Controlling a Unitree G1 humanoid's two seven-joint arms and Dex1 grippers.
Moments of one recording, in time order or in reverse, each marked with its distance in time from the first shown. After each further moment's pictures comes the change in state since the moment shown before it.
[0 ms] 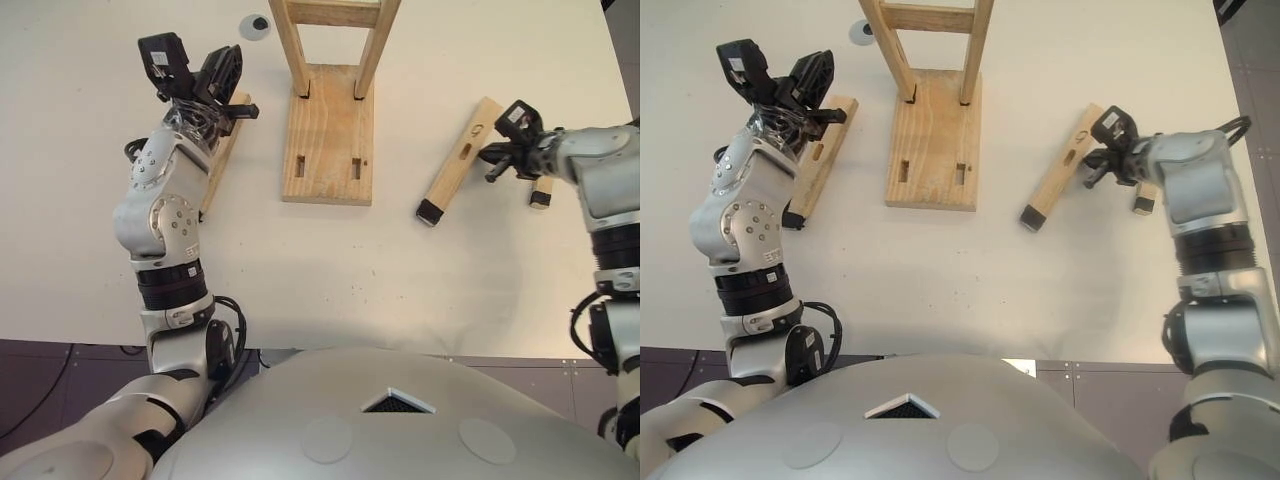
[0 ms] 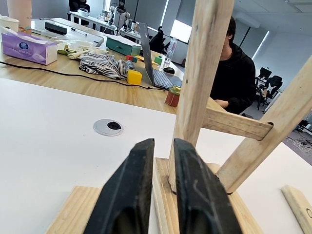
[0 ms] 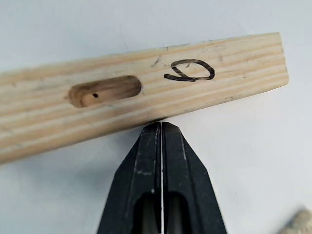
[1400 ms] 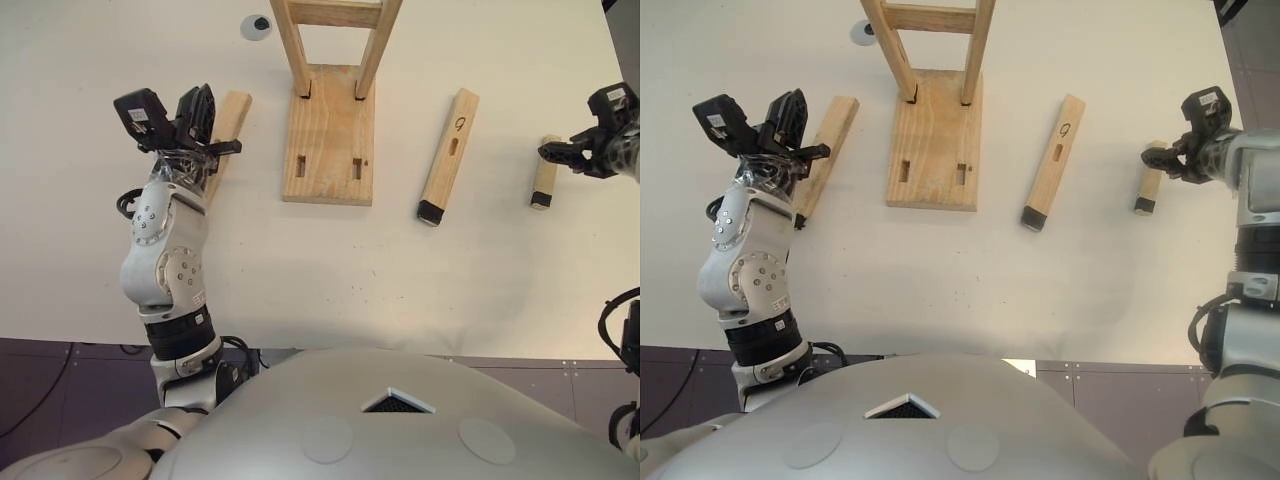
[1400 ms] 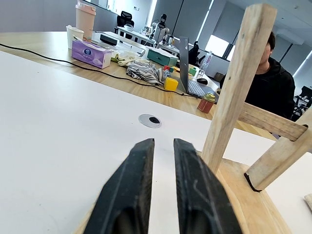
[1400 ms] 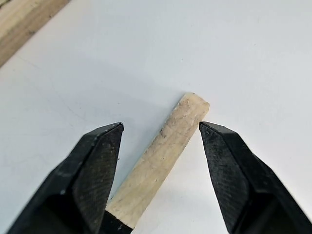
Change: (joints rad) left arm 0.252 -0.077 0.028 -0.236 0.017 -0.064 0.135; right arm -0.001 -0.169 -0.220 -0.026 0.120 0.364 -0.083
